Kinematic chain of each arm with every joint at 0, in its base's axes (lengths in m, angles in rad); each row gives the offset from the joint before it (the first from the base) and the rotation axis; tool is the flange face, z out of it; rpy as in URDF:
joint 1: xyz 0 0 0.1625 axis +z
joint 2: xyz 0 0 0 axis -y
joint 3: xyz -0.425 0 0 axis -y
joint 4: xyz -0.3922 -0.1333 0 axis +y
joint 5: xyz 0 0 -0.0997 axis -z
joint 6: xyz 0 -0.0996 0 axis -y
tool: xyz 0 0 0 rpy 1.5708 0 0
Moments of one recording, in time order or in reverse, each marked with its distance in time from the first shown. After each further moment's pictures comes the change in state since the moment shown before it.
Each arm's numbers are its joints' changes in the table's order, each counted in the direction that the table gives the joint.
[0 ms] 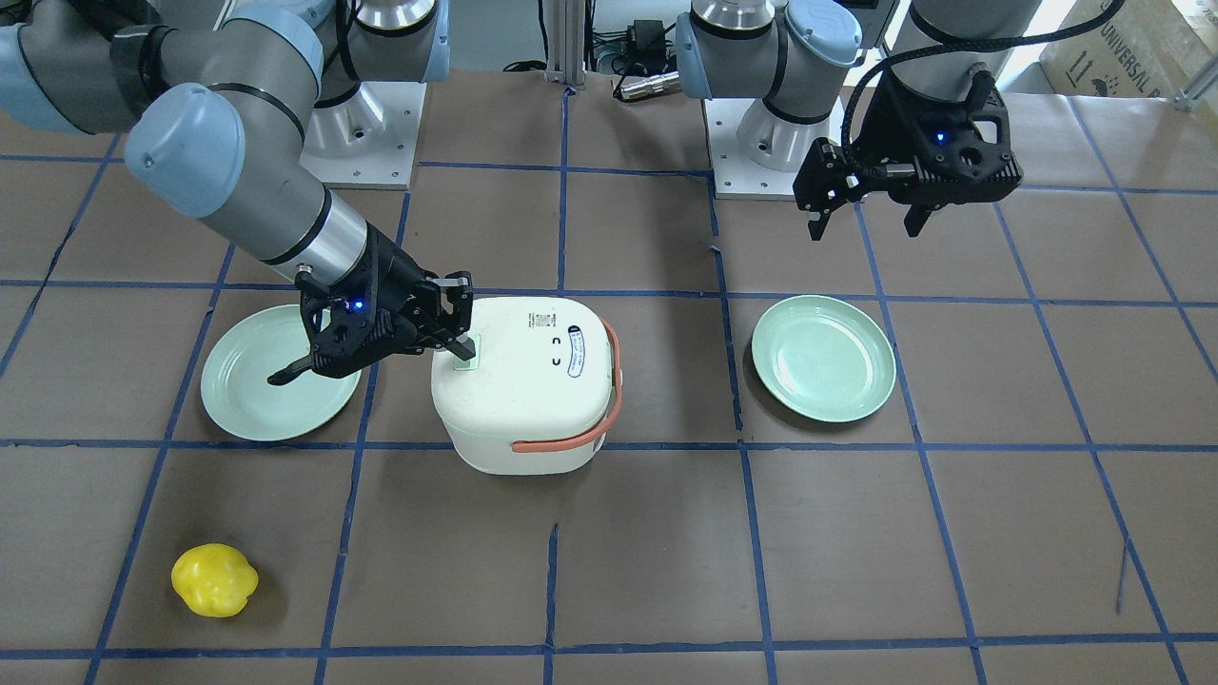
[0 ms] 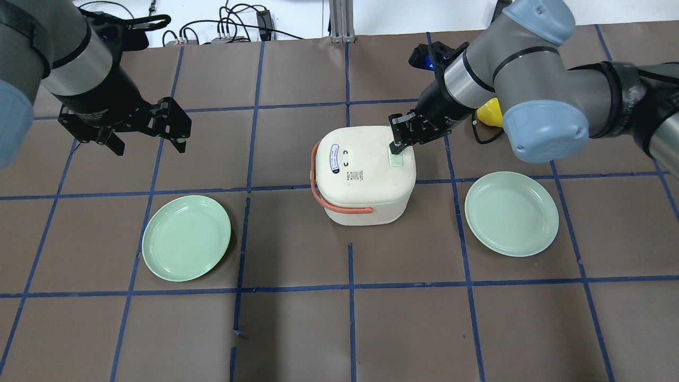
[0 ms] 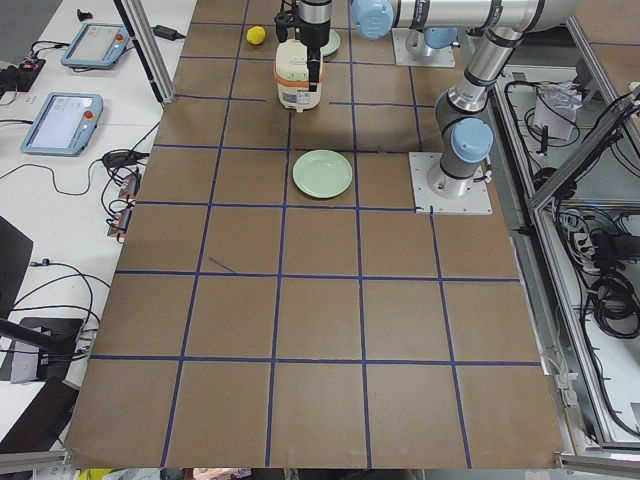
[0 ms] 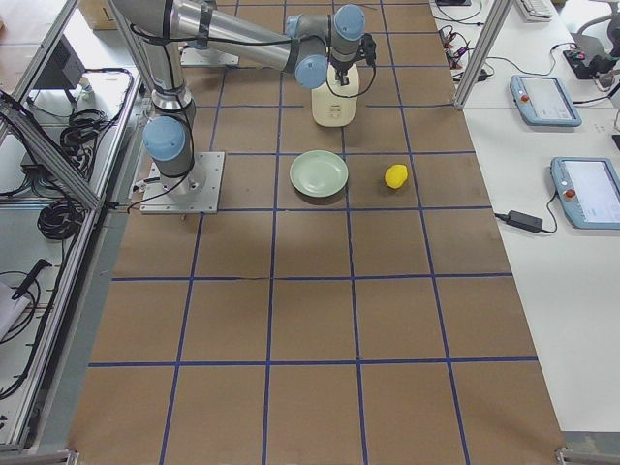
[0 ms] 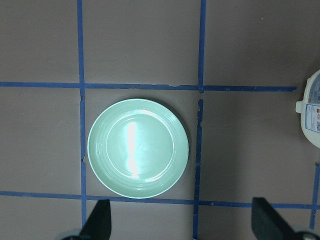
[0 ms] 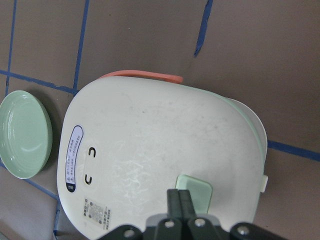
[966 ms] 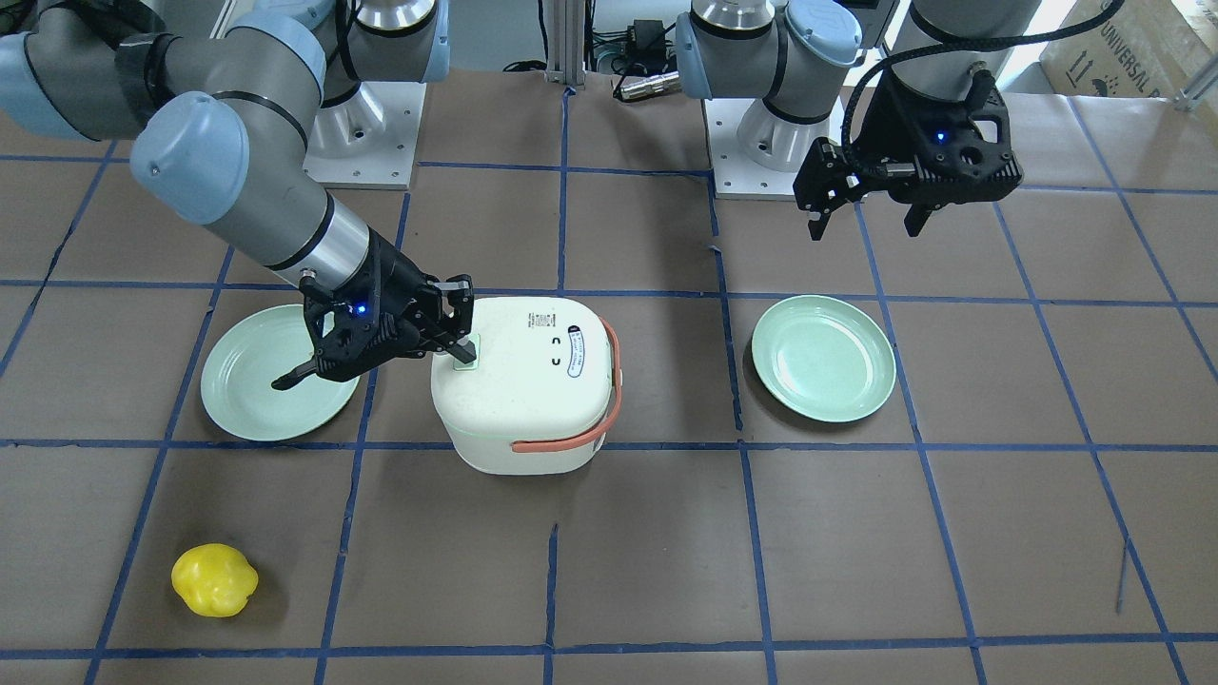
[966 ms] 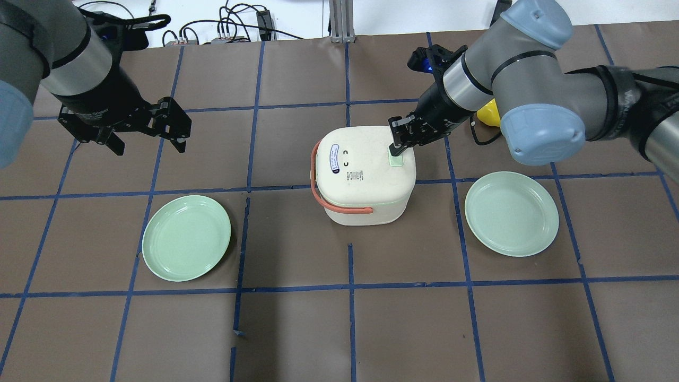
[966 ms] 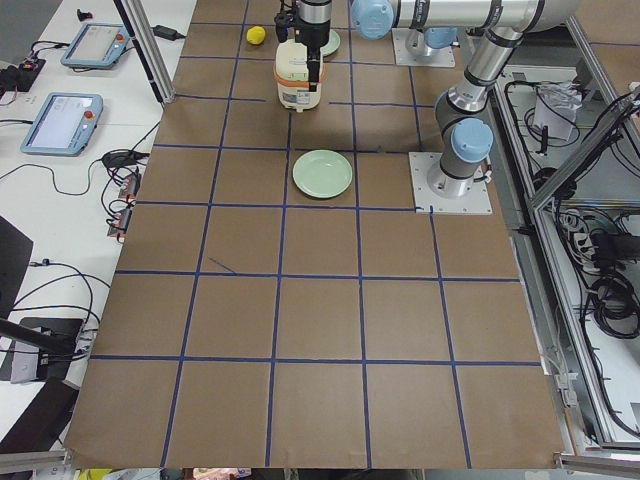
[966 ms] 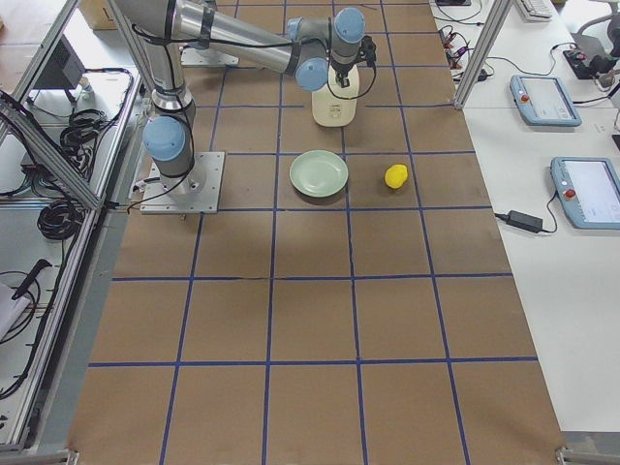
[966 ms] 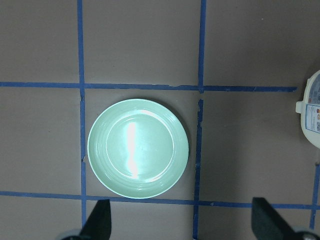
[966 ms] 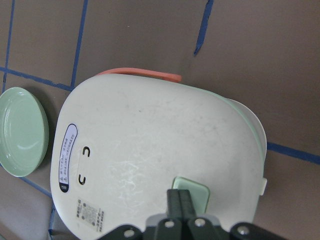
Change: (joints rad) left arm 0.000 0.001 0.000 -0.001 0.000 0.000; right arm -0.001 0.007 0.012 0.013 -0.001 -0.018
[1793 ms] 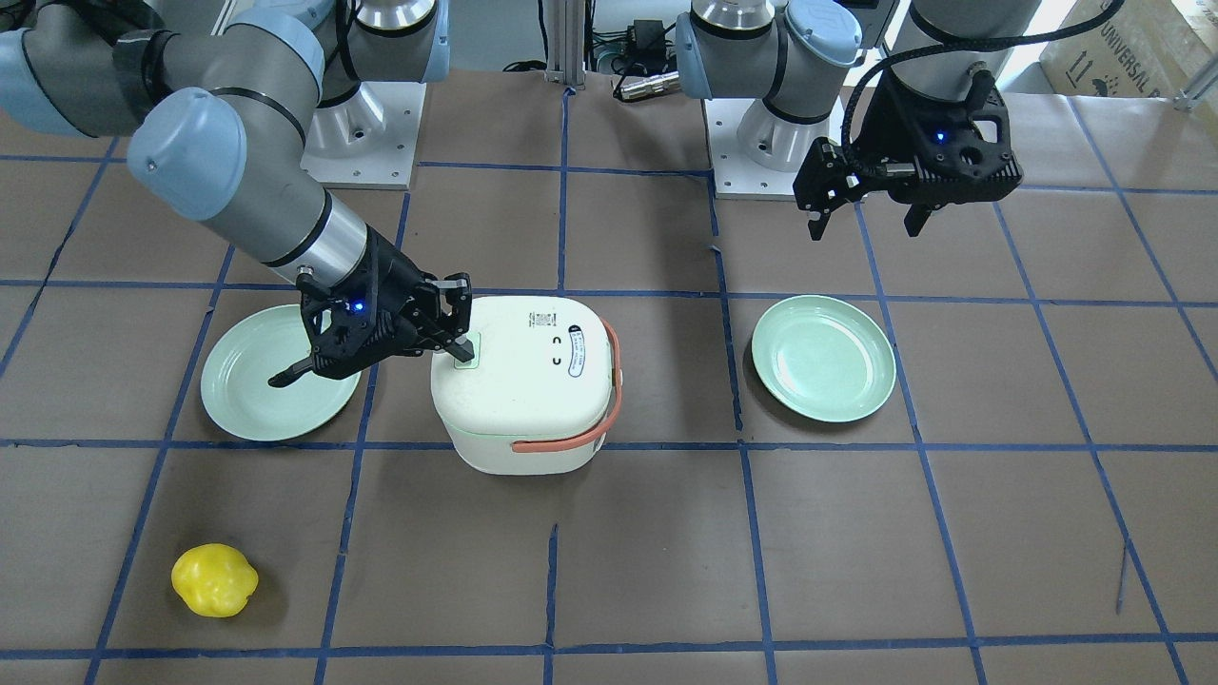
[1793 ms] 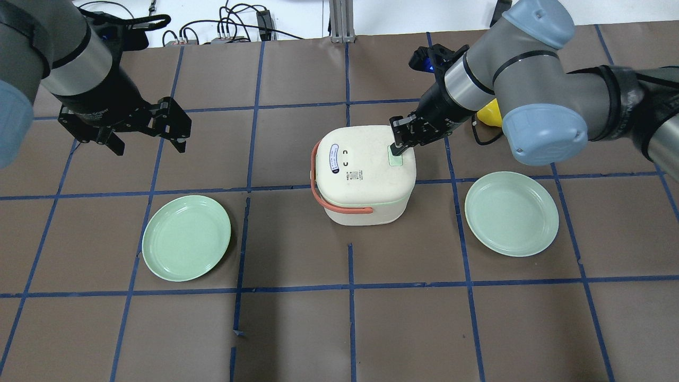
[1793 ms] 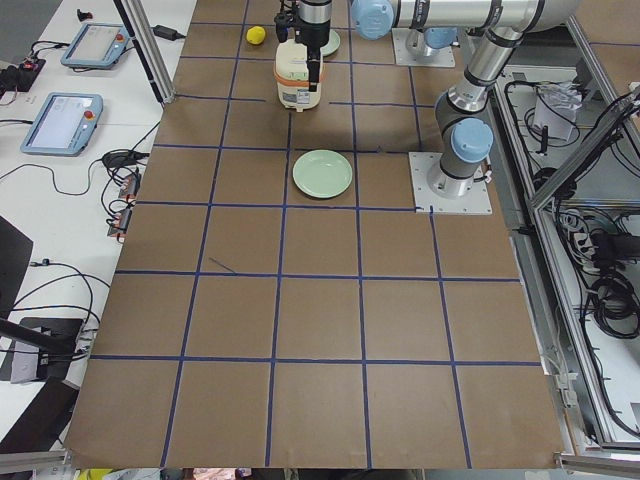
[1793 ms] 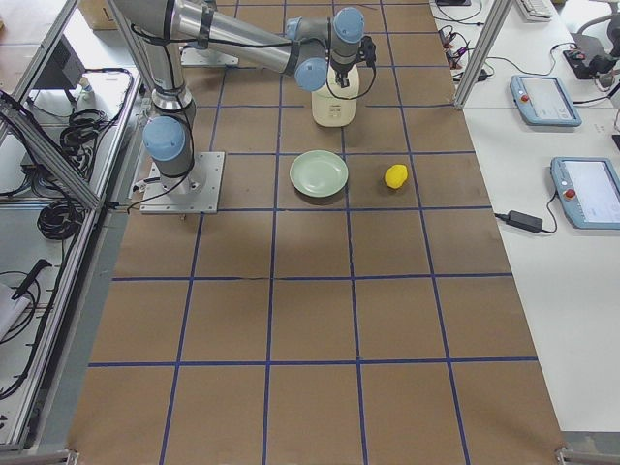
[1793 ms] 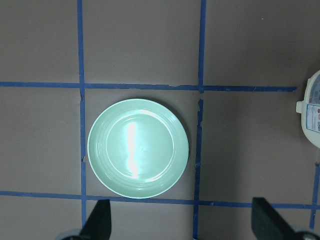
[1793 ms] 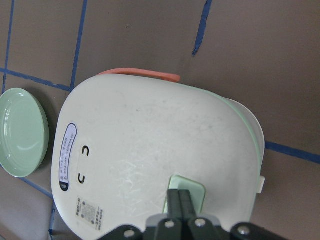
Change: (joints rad) left arm 0.000 0.000 0.000 0.000 0.000 0.000; right arm -0.001 -0.014 -0.006 -0.017 -0.006 0.007
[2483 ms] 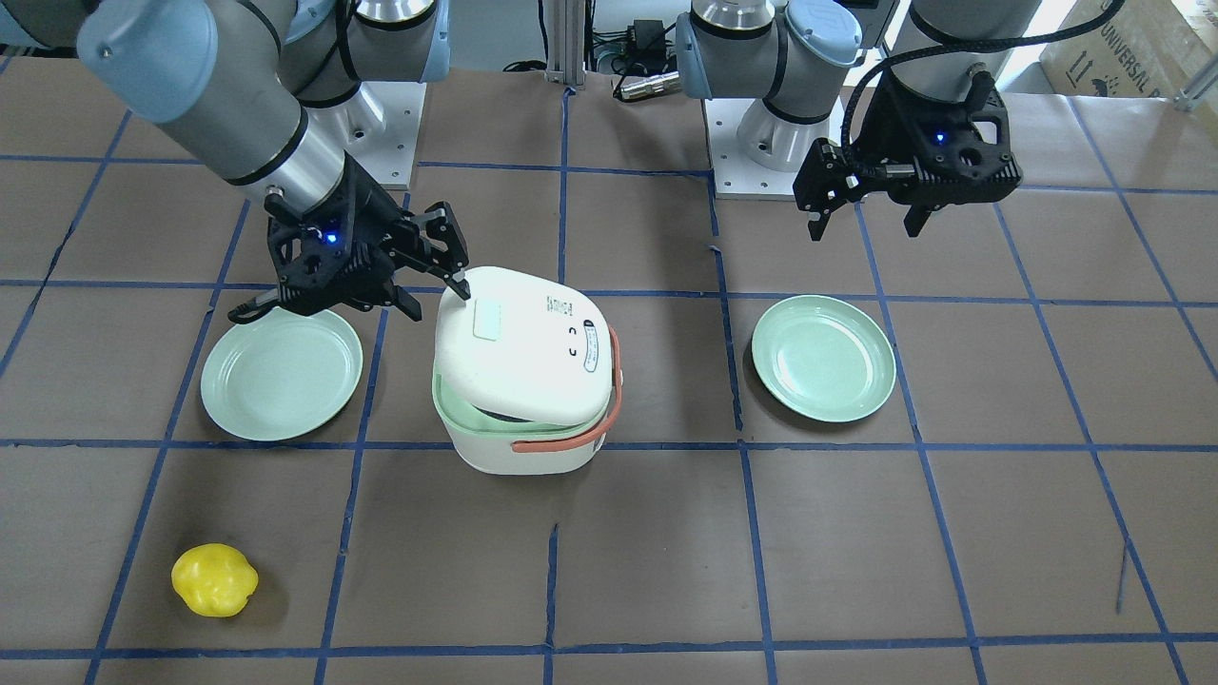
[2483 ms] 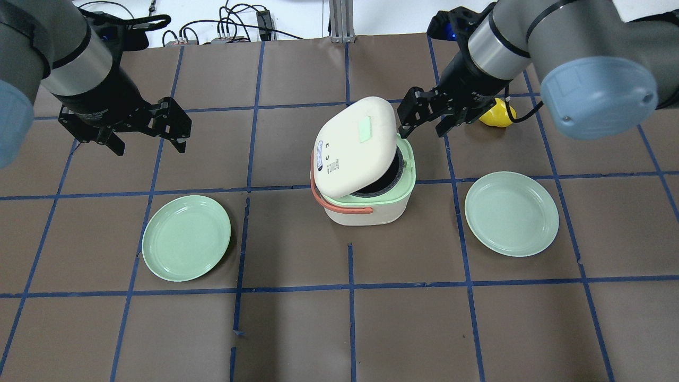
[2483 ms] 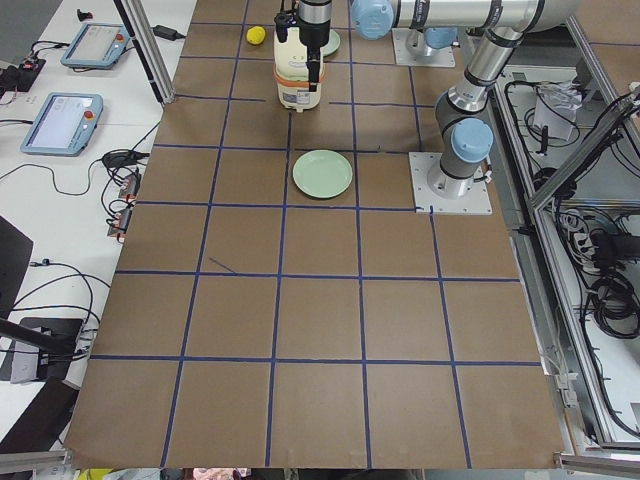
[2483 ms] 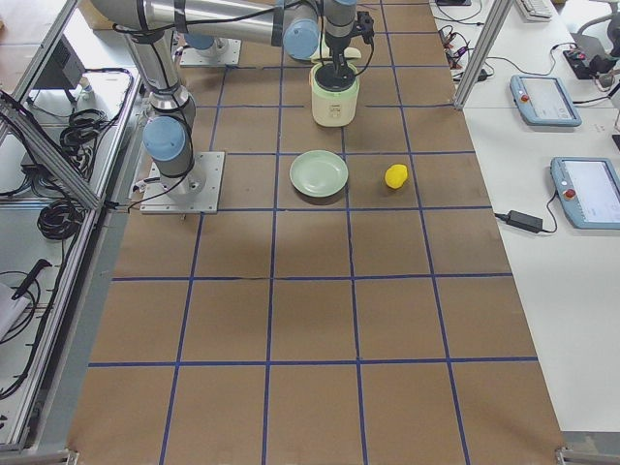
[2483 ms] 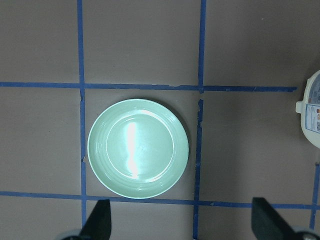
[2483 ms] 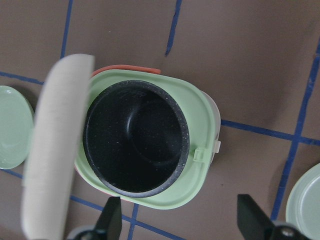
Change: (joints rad) left arm 0.000 0.000 0.000 0.000 0.000 0.001; right arm -0.003 -0.107 -0.139 -0.210 -0.156 0.030
